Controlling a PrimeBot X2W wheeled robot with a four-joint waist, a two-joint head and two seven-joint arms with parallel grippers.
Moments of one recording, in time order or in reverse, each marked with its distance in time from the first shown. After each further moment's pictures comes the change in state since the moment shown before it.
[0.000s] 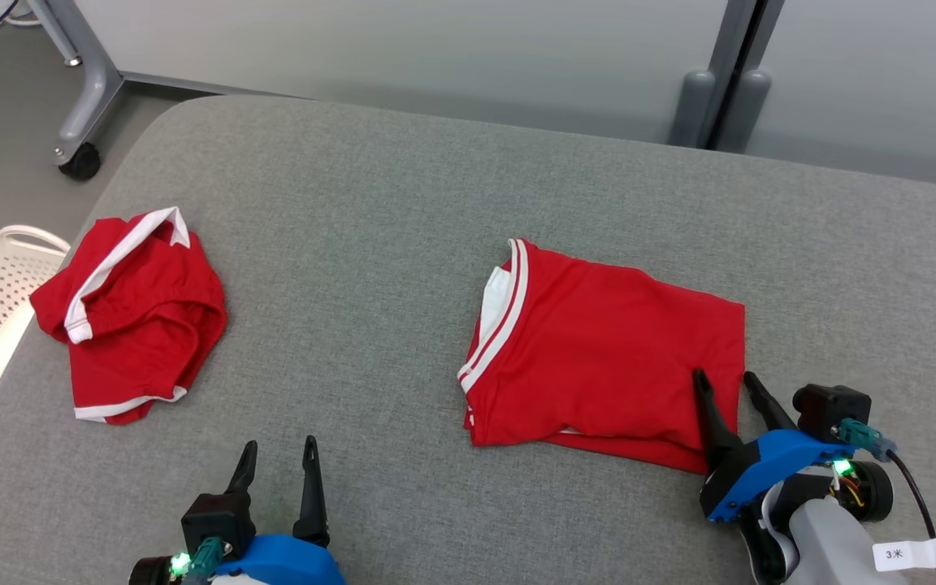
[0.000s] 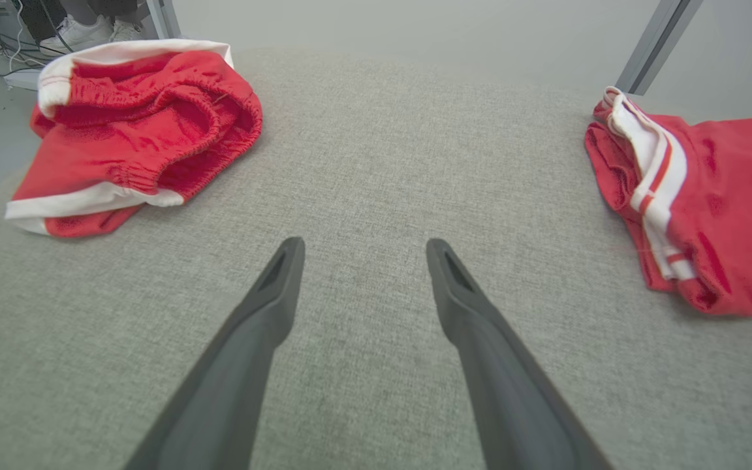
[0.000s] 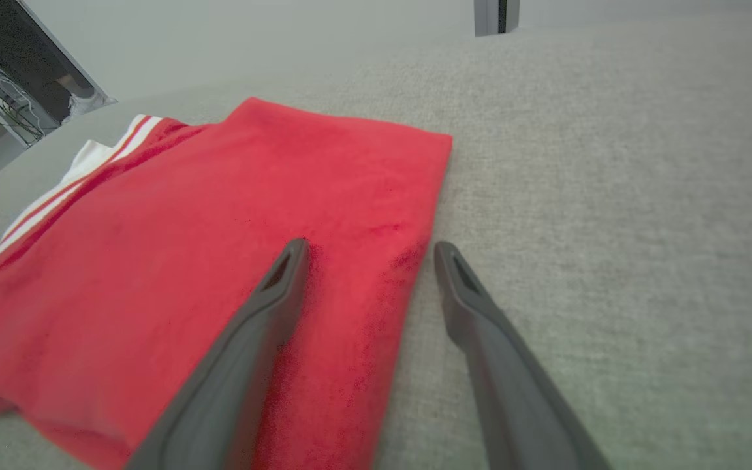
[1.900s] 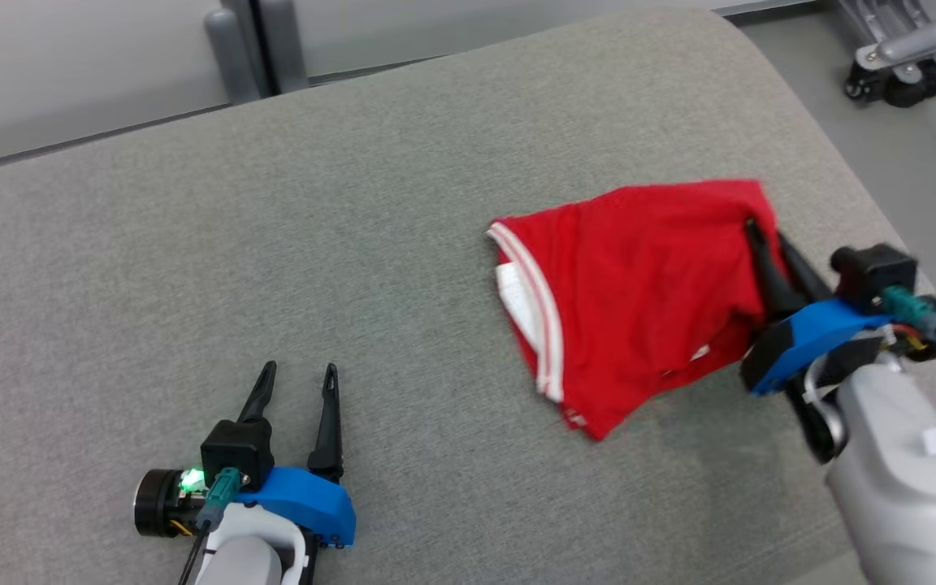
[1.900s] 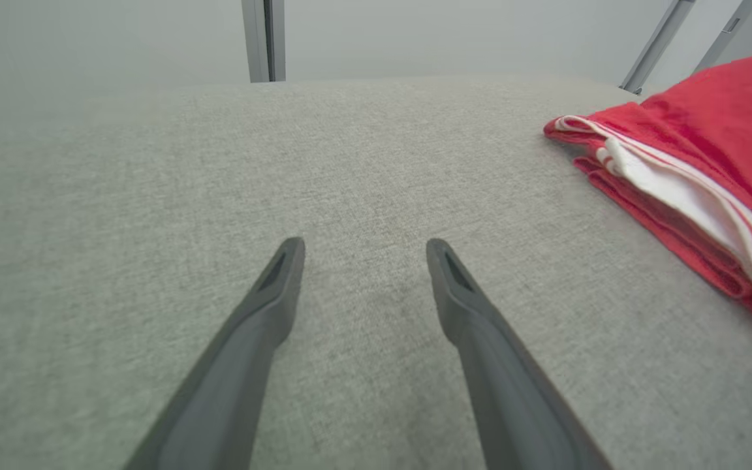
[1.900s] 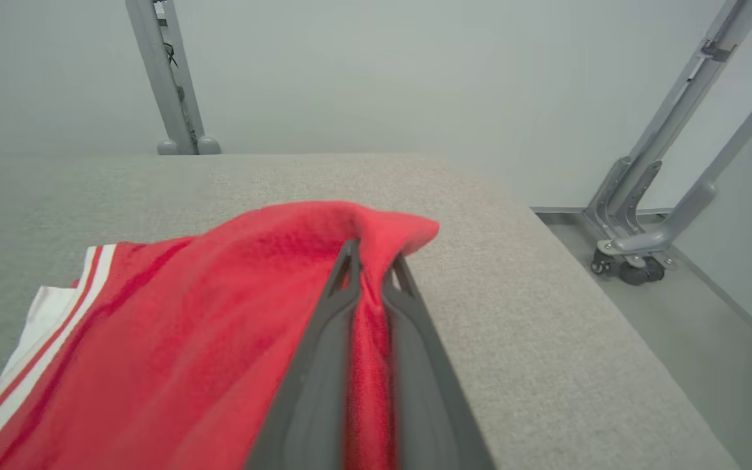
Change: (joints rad) left arm -0.139 -0.001 -0.022 0.023 0.078 -0.054 0.000; right arm -0.171 -0.097 0.106 -0.105 -0.069 0.000 0.000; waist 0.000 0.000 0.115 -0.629
